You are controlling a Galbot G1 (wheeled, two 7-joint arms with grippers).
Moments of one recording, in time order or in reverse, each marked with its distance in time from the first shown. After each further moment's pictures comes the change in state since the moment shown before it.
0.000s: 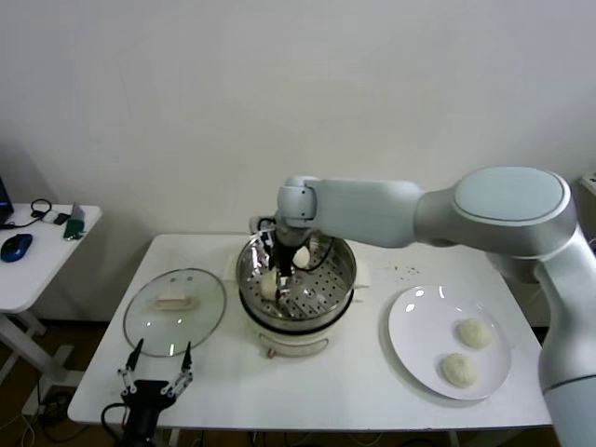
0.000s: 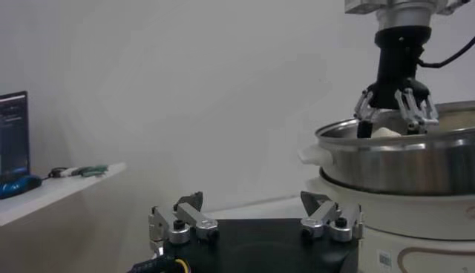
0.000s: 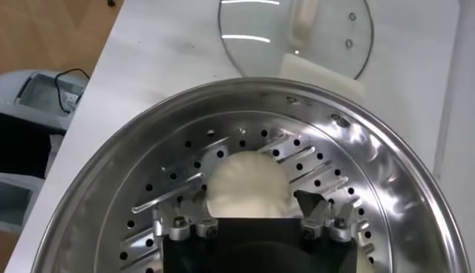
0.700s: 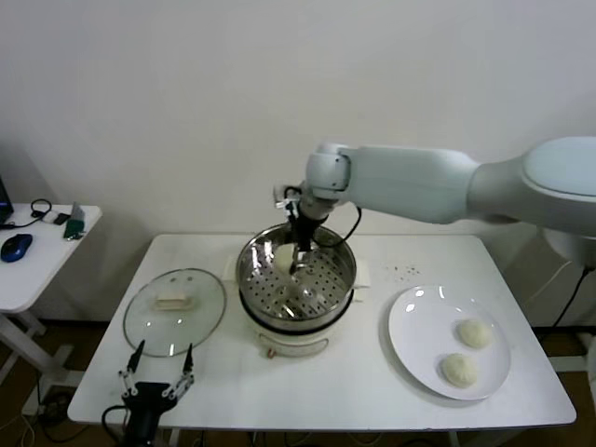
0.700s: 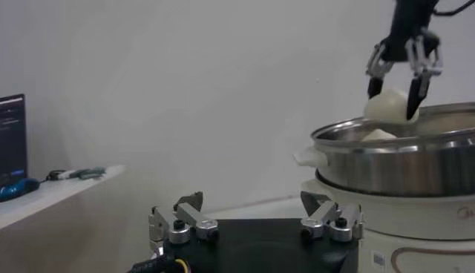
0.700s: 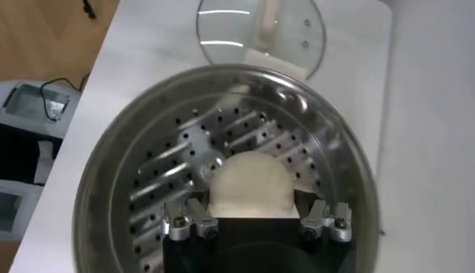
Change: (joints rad) left arm 0.016 -0.001 0.003 -0.012 0.007 -0.005 0.000; right arm 0.111 -0.114 -0.001 0.099 0.052 0.006 0.007
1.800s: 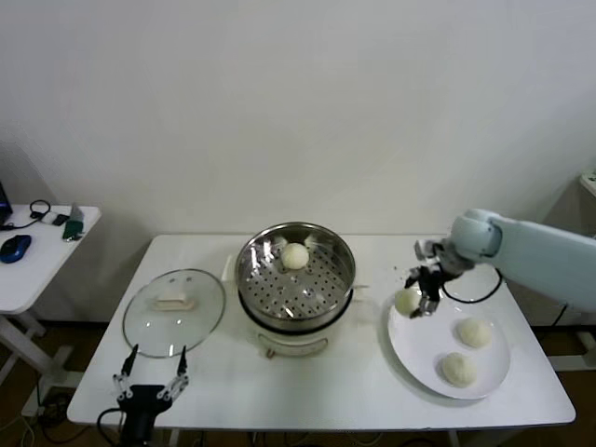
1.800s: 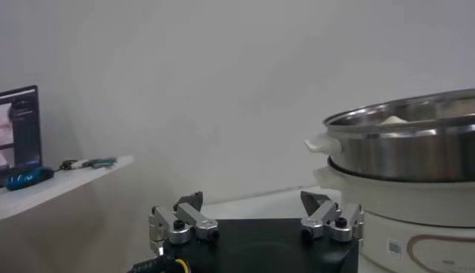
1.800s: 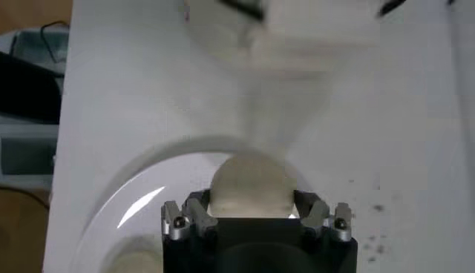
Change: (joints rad) left arm -0.007 -0.028 -0.020 0.023 0.007 0.006 0.003; right arm -0.173 -0.634 0.126 0.185 -0.341 0.080 -0.066
